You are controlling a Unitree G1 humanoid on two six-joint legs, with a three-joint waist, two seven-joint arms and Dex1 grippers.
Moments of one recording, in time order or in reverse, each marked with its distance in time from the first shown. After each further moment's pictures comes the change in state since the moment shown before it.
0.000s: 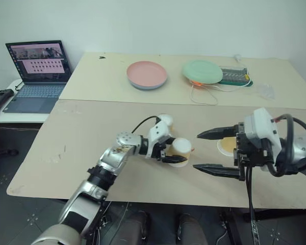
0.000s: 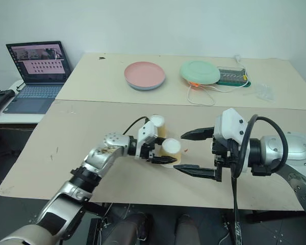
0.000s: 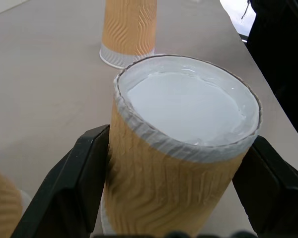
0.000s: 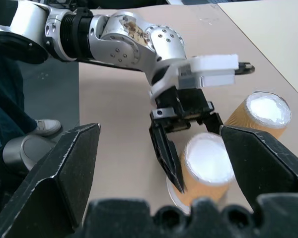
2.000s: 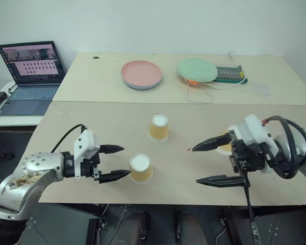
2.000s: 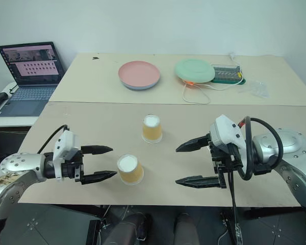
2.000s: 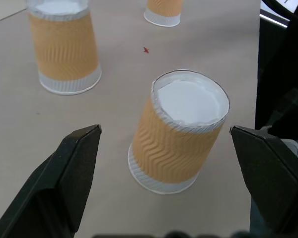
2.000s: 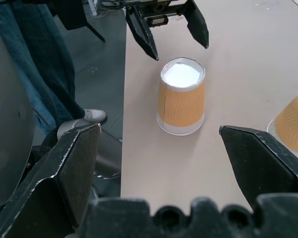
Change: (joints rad) left arm 0.611 0.682 0.433 -0.784 -0.407 0.246 0.025; right arm -0.064 -0.009 0.124 0.103 -0.023 -0.045 0.223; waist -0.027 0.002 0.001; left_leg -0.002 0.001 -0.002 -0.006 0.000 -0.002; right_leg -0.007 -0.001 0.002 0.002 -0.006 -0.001
